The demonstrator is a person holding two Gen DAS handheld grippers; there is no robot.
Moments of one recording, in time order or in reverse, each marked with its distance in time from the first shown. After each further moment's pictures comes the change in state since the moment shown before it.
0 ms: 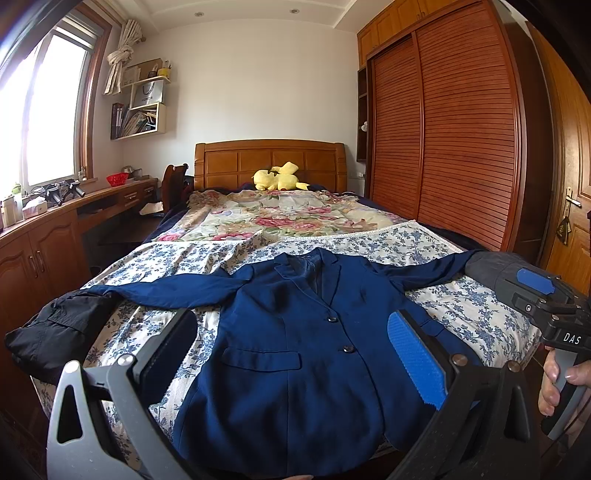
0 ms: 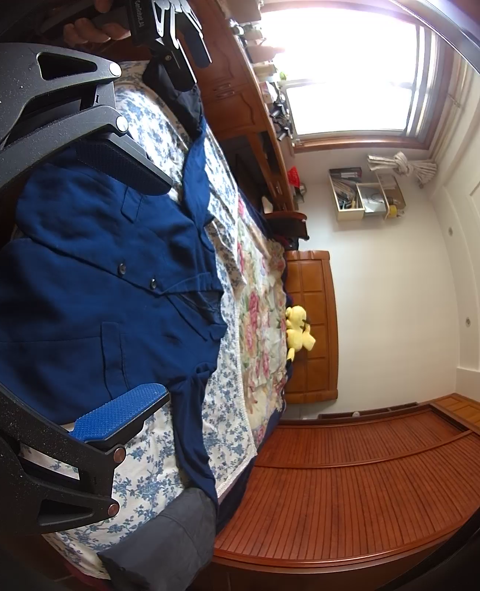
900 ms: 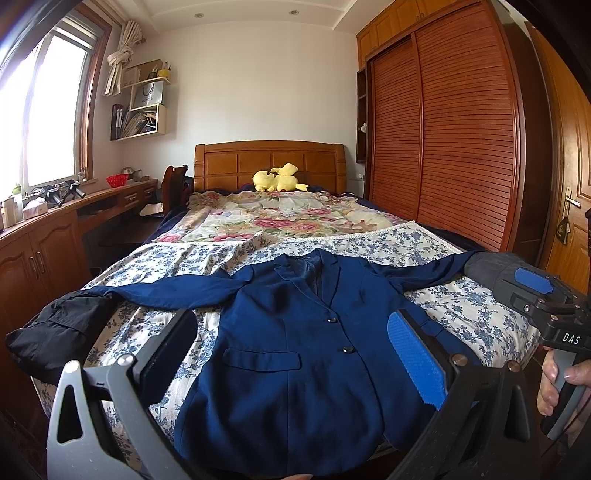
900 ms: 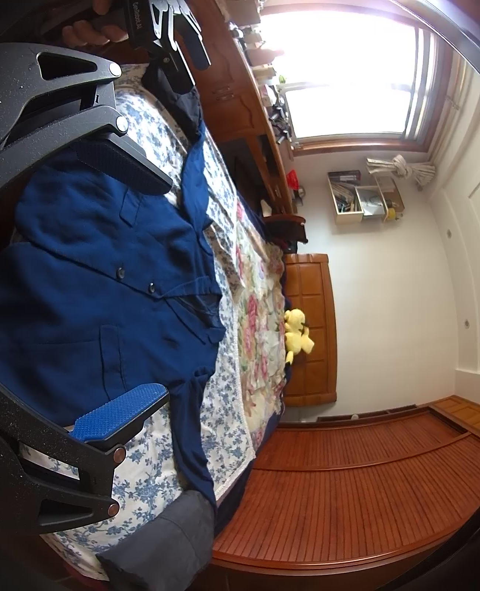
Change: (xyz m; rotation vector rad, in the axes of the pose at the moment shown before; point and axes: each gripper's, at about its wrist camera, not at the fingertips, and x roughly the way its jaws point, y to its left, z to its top) left arm 0.001 0.002 0.001 -0.006 0.000 0.000; right arm -0.002 0.001 0.002 -0.002 -0.004 0.010
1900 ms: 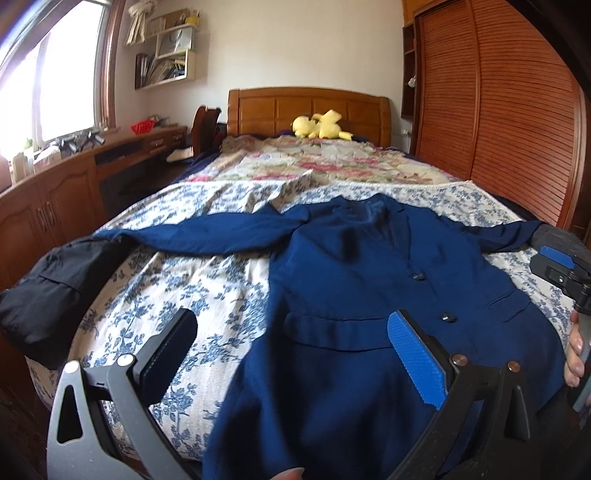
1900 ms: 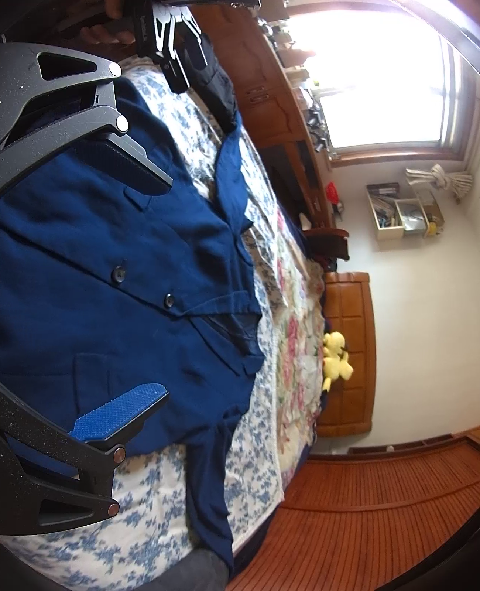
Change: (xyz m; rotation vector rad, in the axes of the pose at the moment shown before) left arm 0.129 0.094 -0.061 -0.063 0.190 0.120; right arm 0.148 -0.004 -0.031 -0.034 0.148 0.096
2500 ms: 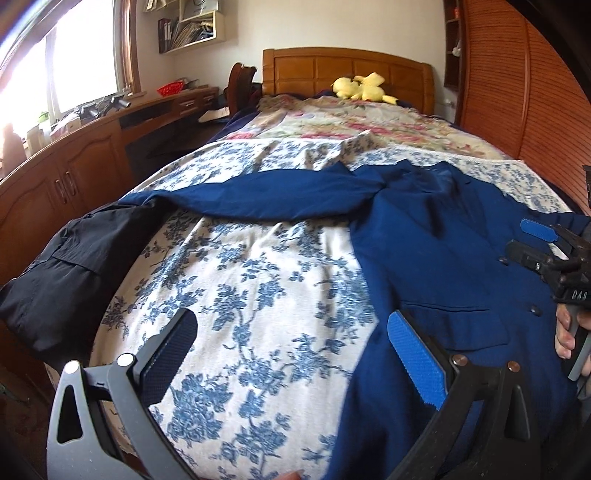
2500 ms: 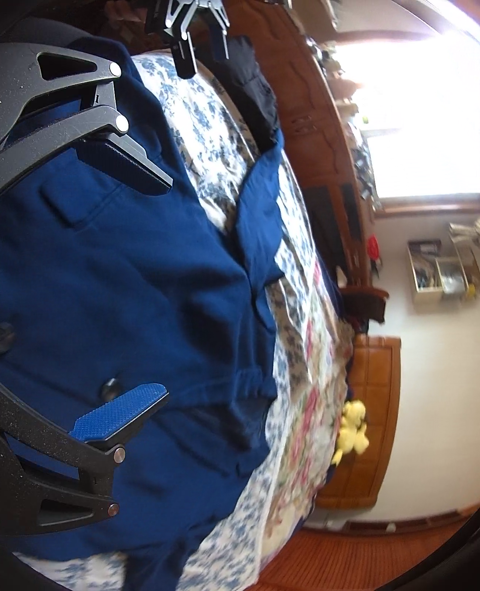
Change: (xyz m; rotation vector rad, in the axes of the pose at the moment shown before) left arm 0.068 0.076 0.001 -0.033 0.154 0.136; right arm 0.165 0.056 0.016 -0.164 0.115 0.202
